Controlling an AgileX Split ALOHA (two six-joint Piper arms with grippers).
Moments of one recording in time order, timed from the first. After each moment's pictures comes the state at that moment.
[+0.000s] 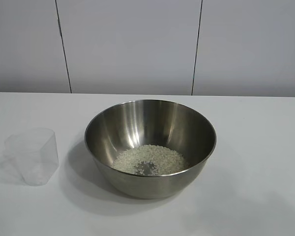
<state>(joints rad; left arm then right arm) 0.48 0.38 -0.81 1.78 -1.26 -2.00 -0.04 0.01 -0.47 0.04 1.08 -0.08</state>
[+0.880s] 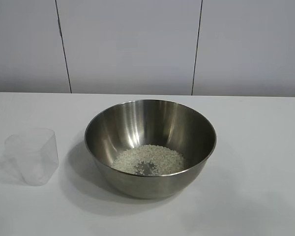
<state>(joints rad) 0.48 0.44 -0.72 1.78 -0.65 -2.17 -0.04 0.01 -0.47 0.04 1.08 -0.08</state>
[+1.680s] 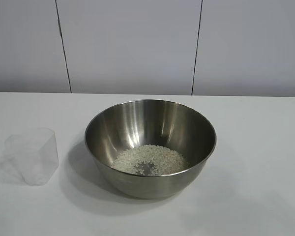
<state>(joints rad) 0.48 0.53 -0.65 1.68 -0.15 -2.19 -0.04 0.01 -0.47 0.04 1.08 -0.08</state>
